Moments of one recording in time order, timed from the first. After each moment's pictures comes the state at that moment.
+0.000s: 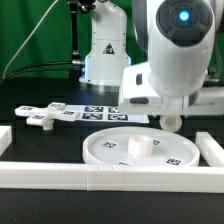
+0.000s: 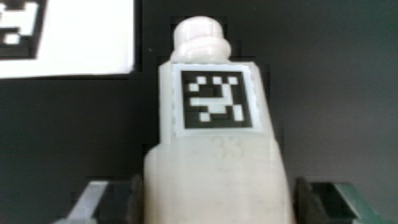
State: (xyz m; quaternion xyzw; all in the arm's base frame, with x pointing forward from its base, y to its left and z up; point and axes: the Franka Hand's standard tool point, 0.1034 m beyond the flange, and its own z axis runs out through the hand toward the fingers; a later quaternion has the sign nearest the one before) arm 0.467 0.099 0.039 -0.92 0.06 0.39 0.07
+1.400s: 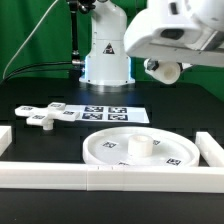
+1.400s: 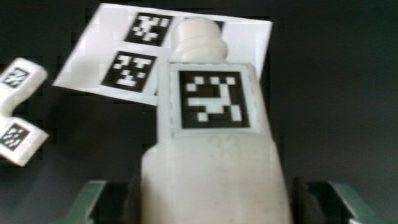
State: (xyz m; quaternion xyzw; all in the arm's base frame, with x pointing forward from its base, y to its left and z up) arm 0.483 0.089 0.130 -0.91 -0.09 0.40 -0.11
